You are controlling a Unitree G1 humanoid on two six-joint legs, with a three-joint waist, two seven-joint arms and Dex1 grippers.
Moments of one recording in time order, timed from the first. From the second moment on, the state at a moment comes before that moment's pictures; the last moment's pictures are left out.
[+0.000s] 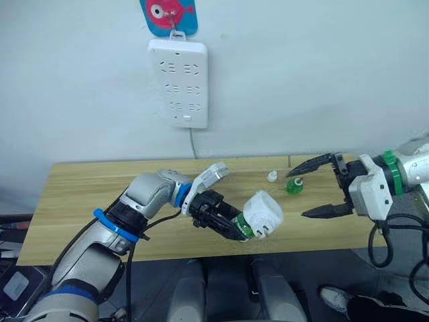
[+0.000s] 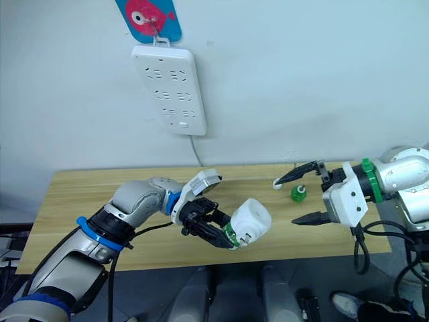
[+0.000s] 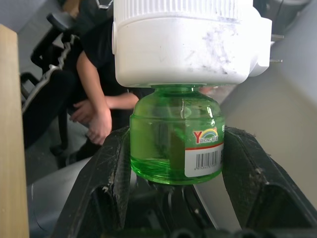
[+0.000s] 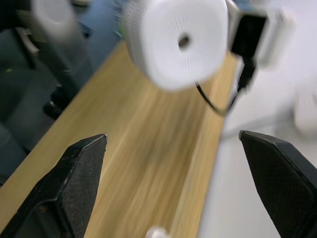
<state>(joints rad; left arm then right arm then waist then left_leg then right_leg) -0.76 0.60 -0.55 0.16 -0.74 0.79 -1.60 -0.56 -0.95 0.13 -0.10 0.38 -0.48 1.53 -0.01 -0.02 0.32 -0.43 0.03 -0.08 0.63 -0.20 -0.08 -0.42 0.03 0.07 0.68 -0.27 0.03</state>
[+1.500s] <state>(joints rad) -0.90 0.57 -0.71 0.28 -0.82 0.68 -1.60 -0.69 -0.87 0.37 -0.14 0.41 -0.53 1.56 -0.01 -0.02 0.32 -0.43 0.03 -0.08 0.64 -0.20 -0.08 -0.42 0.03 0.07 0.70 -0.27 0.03</state>
